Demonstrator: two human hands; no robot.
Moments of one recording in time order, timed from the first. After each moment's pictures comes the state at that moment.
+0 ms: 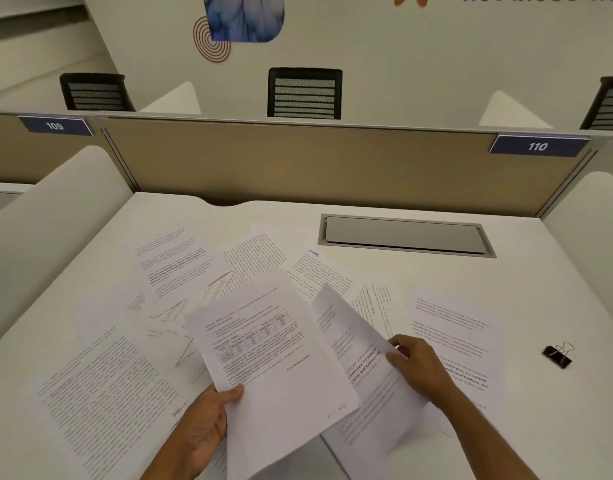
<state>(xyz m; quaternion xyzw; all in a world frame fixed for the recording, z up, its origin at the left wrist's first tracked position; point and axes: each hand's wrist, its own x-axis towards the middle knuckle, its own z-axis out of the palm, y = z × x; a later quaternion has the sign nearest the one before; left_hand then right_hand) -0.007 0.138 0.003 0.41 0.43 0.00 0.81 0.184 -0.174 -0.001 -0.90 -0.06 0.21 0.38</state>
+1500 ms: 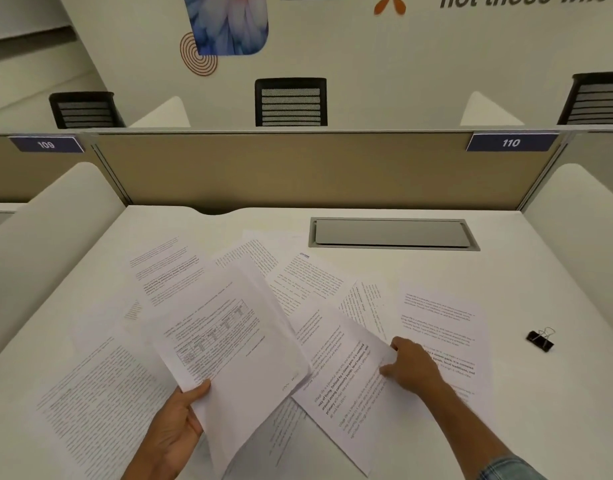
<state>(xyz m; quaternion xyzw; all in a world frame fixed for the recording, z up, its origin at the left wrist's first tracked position) -0.025 0.163 0.015 0.37 0.43 0.08 0.82 0.176 -0.177 -0.008 -0.95 -0.04 0.23 0.21</state>
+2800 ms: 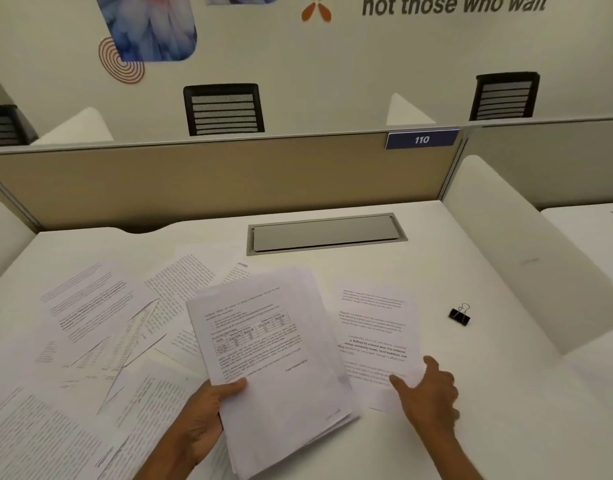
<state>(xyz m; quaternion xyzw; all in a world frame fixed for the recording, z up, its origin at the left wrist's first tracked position) 0.053 0.042 0.042 0.49 0.34 -0.08 0.80 0.117 -0.283 -0.011 -0.90 0.28 0.08 0.32</state>
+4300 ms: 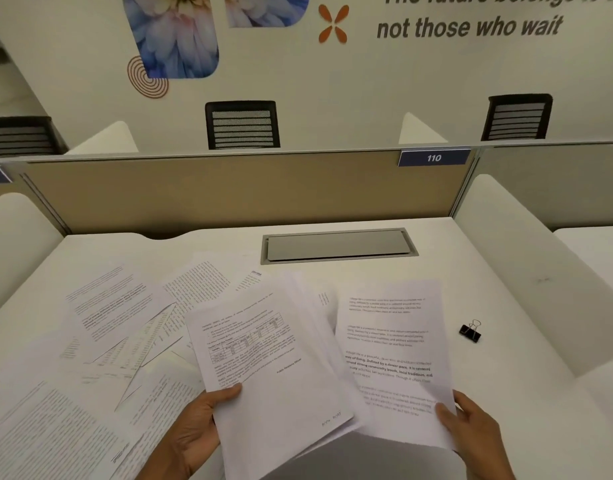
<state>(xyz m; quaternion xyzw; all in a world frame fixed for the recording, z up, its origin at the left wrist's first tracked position) 0.039 0.071 0.025 0.39 0.37 -0.06 0.84 0.081 -0.323 0.031 -0.71 0.27 0.08 0.64</state>
